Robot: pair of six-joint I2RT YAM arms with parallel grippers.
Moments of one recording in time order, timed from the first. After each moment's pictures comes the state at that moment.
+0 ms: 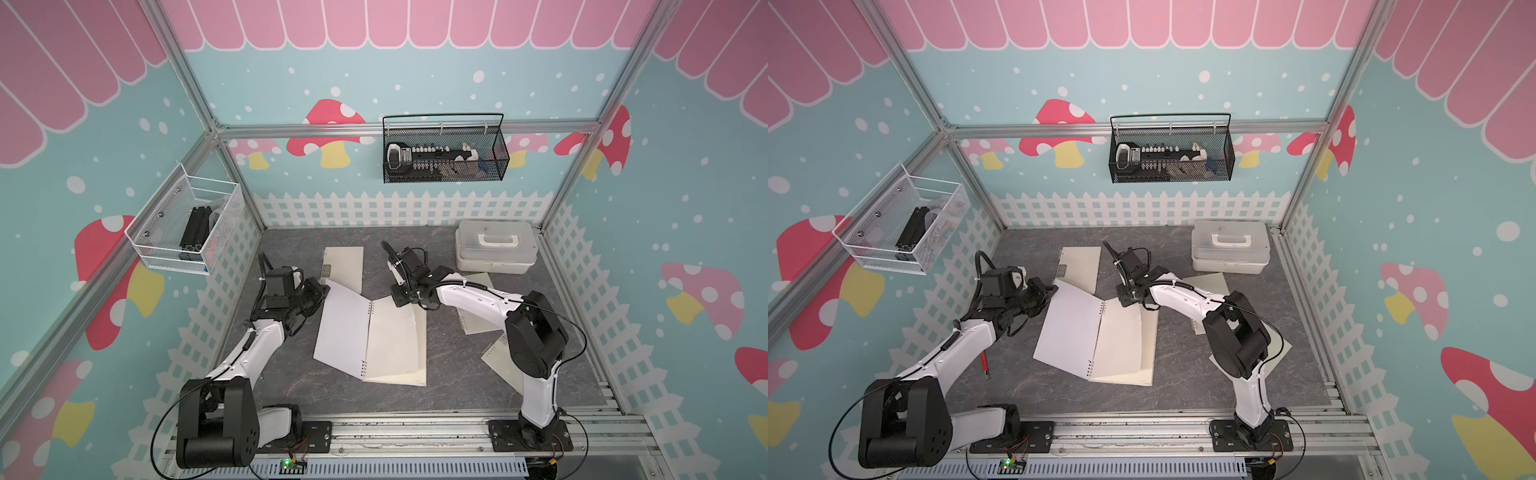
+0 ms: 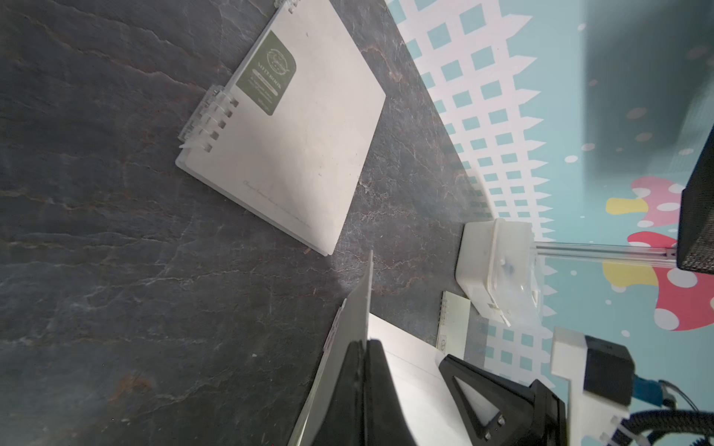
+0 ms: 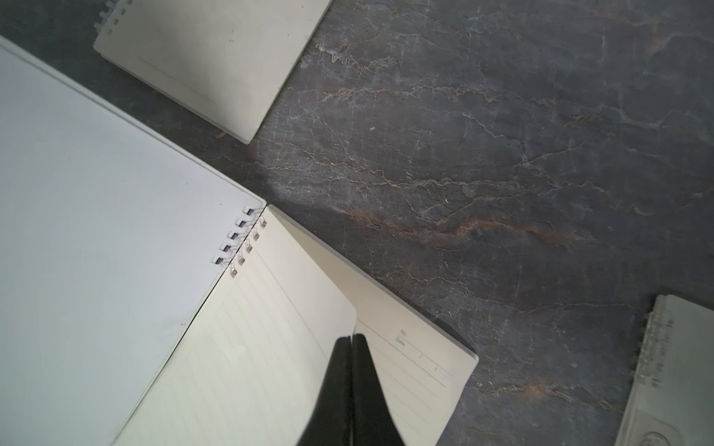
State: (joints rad) left arm 0.09 1.44 0.79 -0.19 0.63 -0.76; right arm 1.25 1.66 1.07 -0.28 0.32 -0.24
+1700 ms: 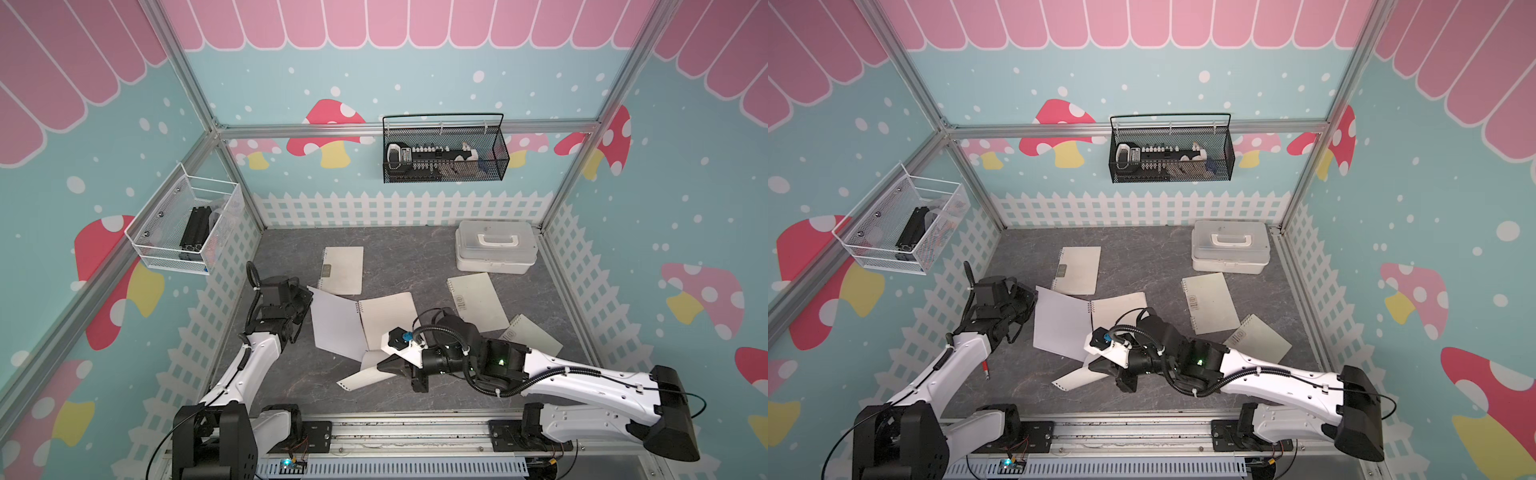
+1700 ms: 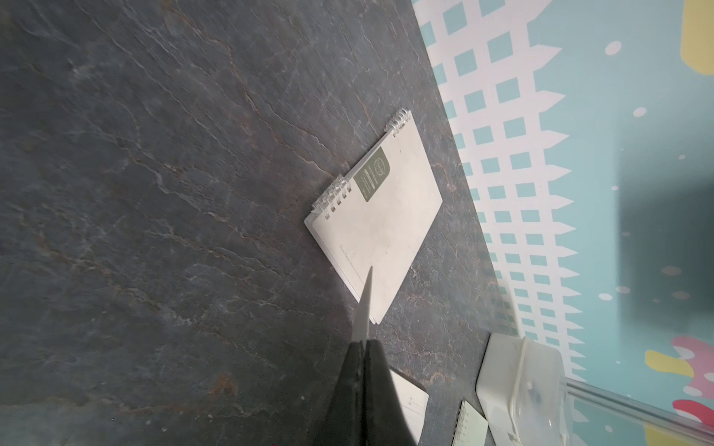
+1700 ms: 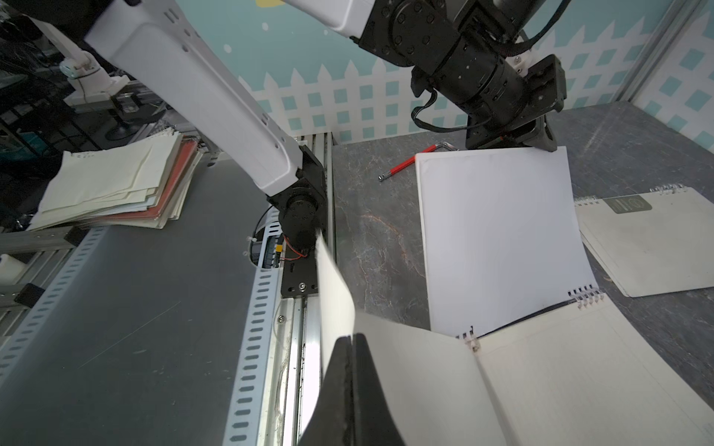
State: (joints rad) left arm -0.02 1.19 0.66 -0.10 0.26 -1.00; right arm 1.11 1.83 1.41 -0.36 0.25 -0.10
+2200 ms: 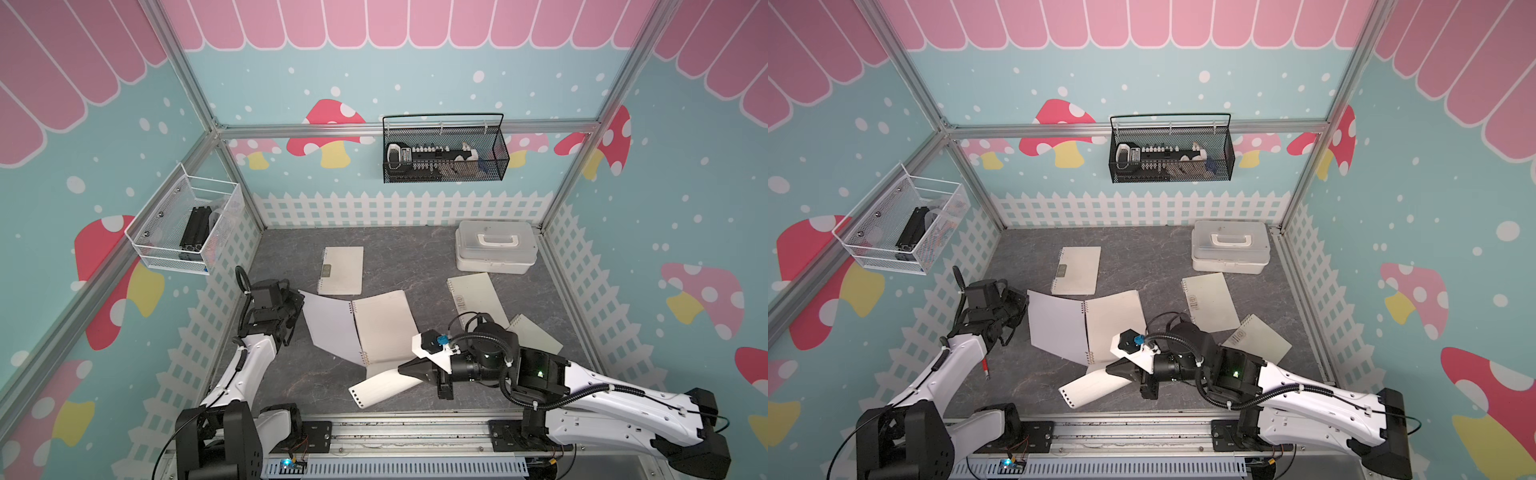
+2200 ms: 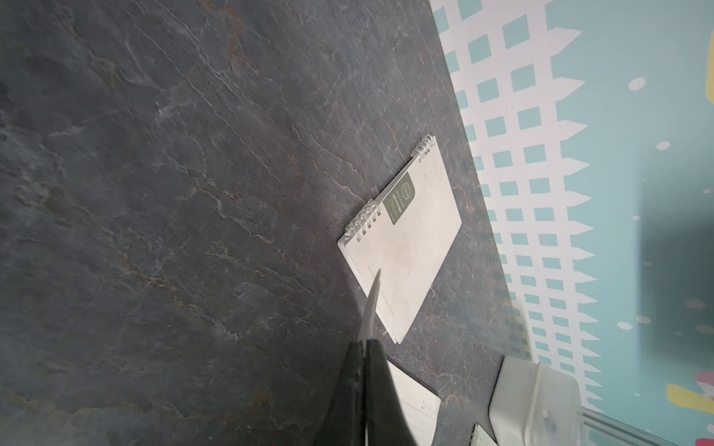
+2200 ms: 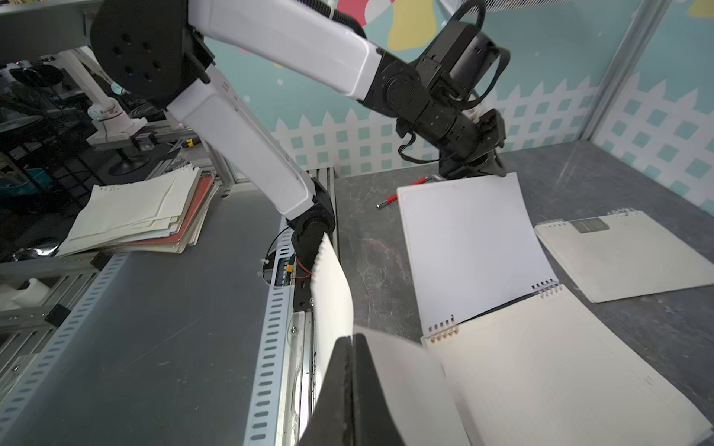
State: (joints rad) left arm 0.02 1.17 0.64 -0.11 0.12 -1.07; right arm 1.19 1.38 0.97 -0.12 -0.20 -0.08
